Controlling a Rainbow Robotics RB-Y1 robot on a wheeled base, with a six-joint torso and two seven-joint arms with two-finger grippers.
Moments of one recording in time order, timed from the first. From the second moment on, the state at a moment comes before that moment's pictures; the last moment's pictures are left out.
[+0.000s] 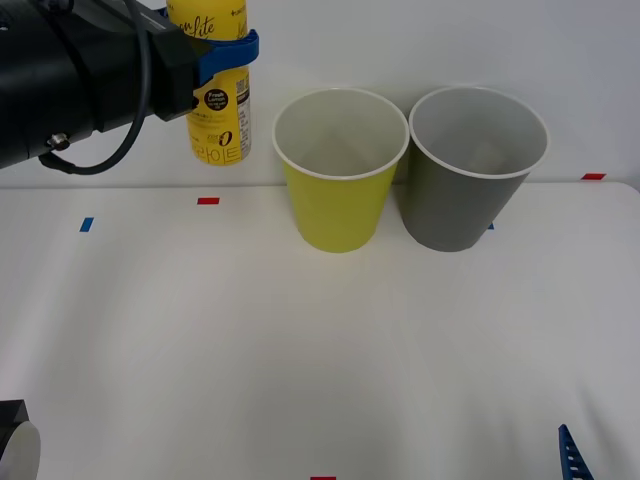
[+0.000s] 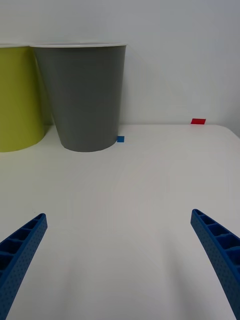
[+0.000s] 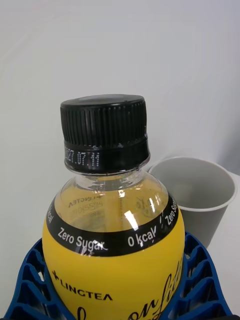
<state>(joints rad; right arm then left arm) 1.05 -0.38 0.08 -2.03 -0.08 -0.60 1.35 -0.56 0.38 0.20 -2.33 0.91 1.27 -1.74</state>
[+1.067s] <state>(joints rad) 1.05 -0.38 0.08 -2.03 -0.08 -0.60 1.35 -0.76 0.38 -0.17 -1.89 0.69 0.73 -1.64</state>
